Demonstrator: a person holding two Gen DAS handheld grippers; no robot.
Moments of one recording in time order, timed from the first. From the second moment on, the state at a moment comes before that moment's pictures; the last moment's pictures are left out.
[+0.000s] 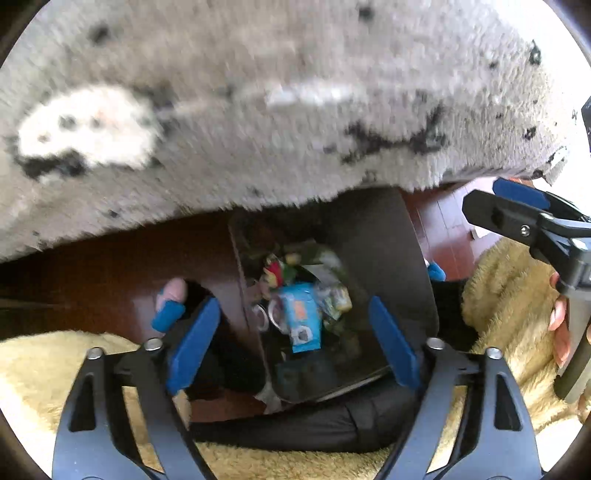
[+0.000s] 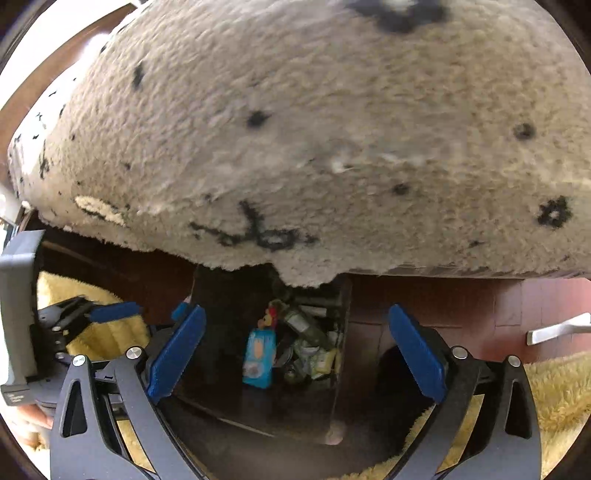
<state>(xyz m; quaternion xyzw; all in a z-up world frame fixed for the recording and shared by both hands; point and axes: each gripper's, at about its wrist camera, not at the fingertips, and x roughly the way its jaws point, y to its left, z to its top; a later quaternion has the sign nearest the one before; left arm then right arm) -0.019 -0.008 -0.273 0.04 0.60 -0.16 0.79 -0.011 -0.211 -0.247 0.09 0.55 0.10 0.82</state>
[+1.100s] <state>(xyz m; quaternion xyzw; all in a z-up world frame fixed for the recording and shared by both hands) -0.062 0.023 0.049 0.02 0.18 -0.04 0.98 -0.079 -0.250 0.052 0.01 0.19 -0.05 0.98</state>
